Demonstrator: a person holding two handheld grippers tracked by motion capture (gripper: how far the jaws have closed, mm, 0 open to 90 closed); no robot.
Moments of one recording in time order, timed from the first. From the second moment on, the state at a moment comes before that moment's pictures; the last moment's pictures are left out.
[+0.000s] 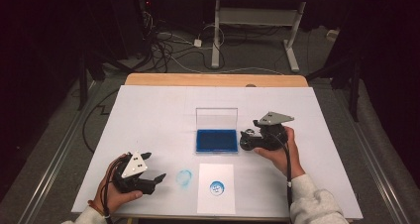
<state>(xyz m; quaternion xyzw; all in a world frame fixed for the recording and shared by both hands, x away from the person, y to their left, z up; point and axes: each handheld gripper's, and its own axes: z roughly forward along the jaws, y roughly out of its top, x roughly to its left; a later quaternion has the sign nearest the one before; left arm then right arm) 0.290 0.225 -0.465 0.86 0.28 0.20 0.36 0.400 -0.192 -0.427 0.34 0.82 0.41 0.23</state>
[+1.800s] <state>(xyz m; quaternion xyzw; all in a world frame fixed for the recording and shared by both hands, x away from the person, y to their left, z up) 0.290 0.225 -0.465 0.87 0.28 0.20 0.36 0.341 -0.186 -0.383 0.28 0.80 0.43 0.32</state>
